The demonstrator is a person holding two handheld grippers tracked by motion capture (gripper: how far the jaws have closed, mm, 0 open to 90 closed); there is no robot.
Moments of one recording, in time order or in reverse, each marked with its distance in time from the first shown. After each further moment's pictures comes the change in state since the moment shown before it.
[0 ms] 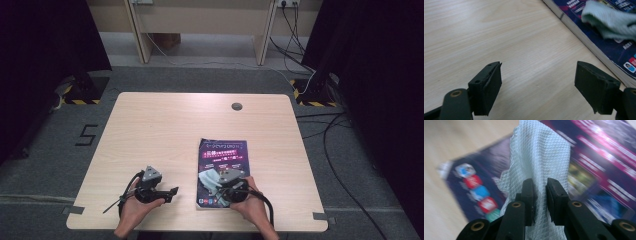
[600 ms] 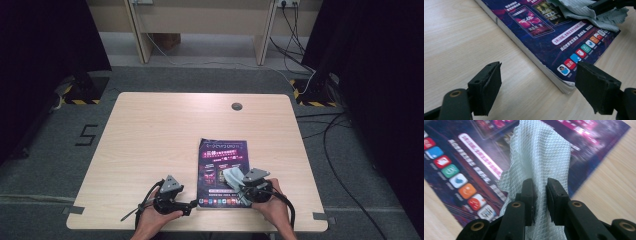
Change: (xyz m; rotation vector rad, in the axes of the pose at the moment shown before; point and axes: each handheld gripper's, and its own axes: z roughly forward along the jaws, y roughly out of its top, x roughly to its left) left arm -0.057 -0.001 0.013 -0.041 -0.168 0.043; right arm -0.034 -0.041 -0.032 0.037 -0.095 0.094
